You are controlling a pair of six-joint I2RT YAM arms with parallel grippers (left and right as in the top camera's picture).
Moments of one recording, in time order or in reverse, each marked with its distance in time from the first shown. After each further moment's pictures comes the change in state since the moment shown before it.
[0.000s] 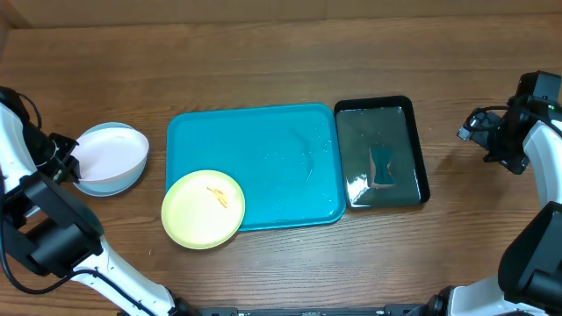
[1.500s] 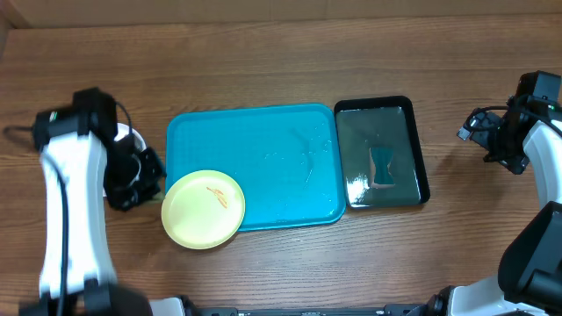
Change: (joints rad) left arm -0.406 -0.623 -0.488 -0.075 0.196 0.243; right arm 0.000 0.000 0.000 0.000 0.000 0.000
